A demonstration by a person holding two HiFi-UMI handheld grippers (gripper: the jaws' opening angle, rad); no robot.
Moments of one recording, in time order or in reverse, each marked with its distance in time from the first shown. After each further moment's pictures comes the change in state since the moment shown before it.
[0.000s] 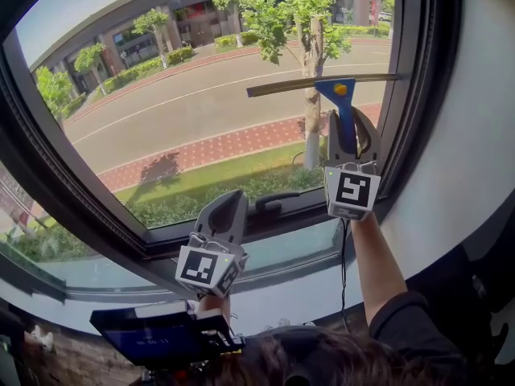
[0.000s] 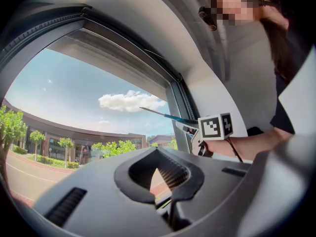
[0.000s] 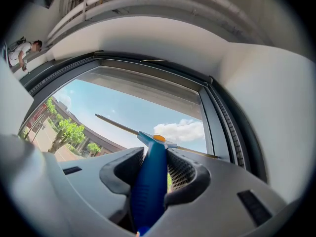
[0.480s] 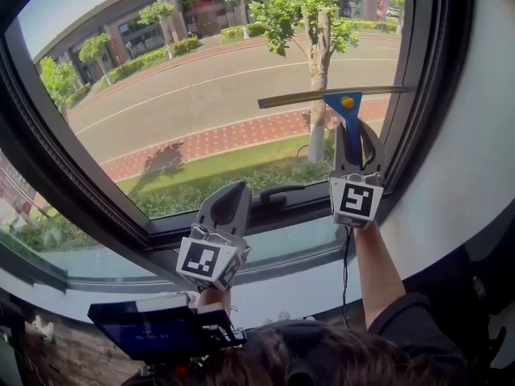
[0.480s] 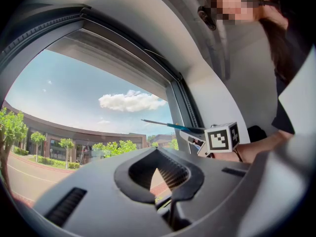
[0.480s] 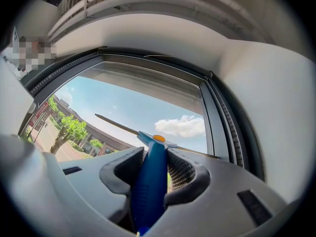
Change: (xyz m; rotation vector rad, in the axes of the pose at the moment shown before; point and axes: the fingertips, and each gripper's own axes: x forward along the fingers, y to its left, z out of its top) left arm -0.001 0.003 -0.004 0.008 0.006 0.004; right arm -0.025 0.011 -0.039 -0.013 0.057 0.017
